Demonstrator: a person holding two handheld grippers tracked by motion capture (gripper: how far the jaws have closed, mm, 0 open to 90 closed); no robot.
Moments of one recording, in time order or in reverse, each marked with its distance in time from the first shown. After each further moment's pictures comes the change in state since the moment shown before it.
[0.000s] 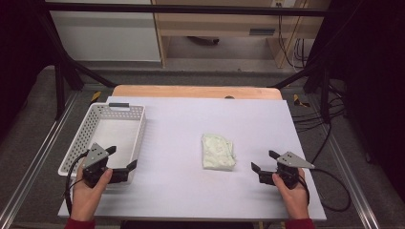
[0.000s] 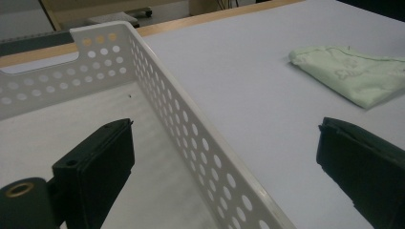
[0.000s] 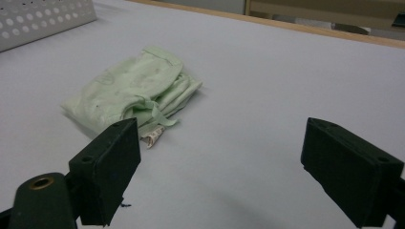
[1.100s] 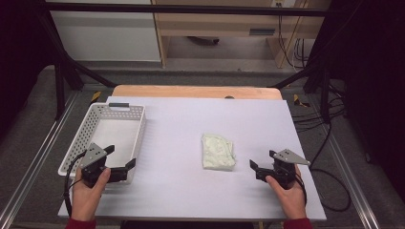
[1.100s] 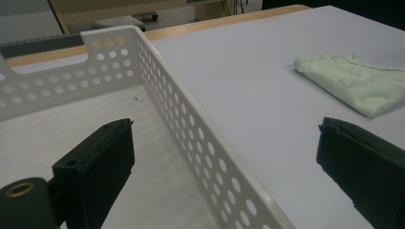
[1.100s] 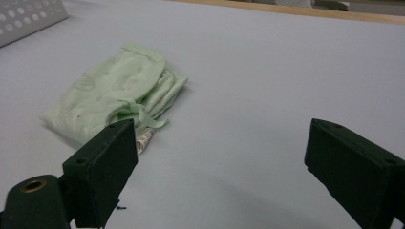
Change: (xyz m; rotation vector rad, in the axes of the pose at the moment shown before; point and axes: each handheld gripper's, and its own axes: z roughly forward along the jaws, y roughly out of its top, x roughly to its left) left arm 0.001 0.001 -0.002 -0.017 0.018 -0.020; right arm 0.007 0.008 0.007 0.063 -0.078 0.084
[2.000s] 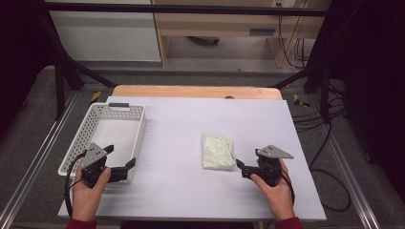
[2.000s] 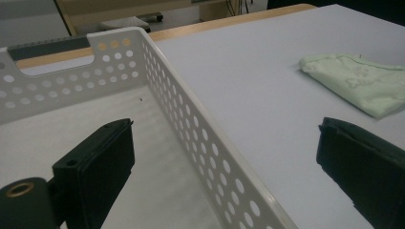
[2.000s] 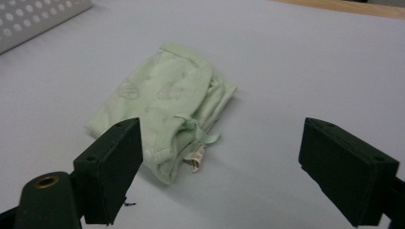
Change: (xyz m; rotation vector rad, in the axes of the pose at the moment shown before) left arm -0.001 0.001 -0.001 0.000 0.023 0.009; right arm 0.042 0.025 0.016 0.078 0.034 -0.039
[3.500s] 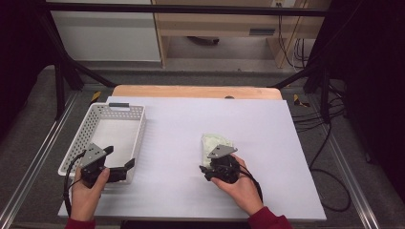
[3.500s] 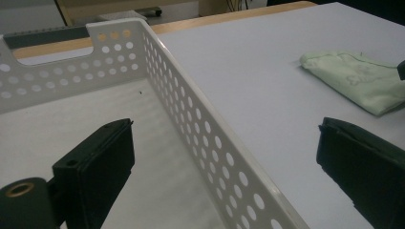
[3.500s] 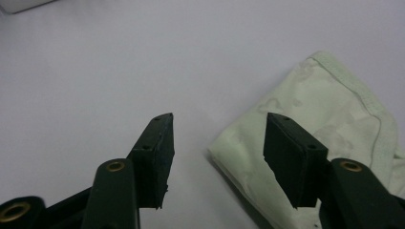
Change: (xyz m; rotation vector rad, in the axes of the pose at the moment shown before) left arm 0.003 -0.004 0.001 0.015 -0.011 -0.023; right arm 0.092 0.029 0.057 0.171 0.185 -0.298
